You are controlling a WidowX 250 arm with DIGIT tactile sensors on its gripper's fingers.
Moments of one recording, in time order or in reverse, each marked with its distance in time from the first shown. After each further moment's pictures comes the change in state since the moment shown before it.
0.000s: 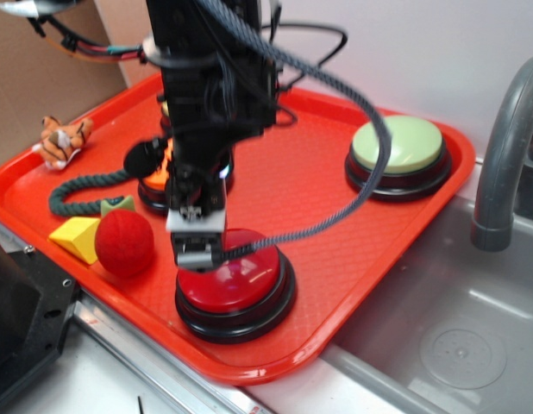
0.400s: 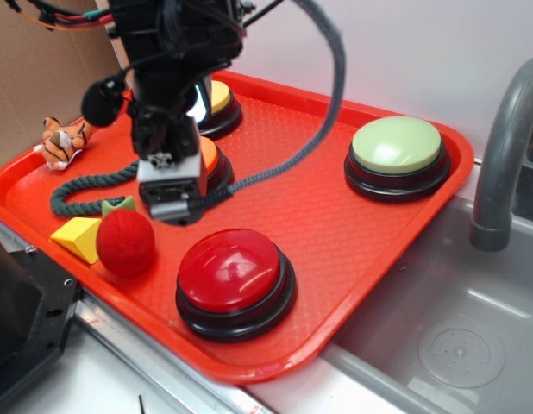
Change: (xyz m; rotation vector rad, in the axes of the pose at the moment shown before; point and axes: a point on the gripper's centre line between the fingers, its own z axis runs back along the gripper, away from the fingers) arm -0.010 0.007 0.024 0.041 -0.067 0.055
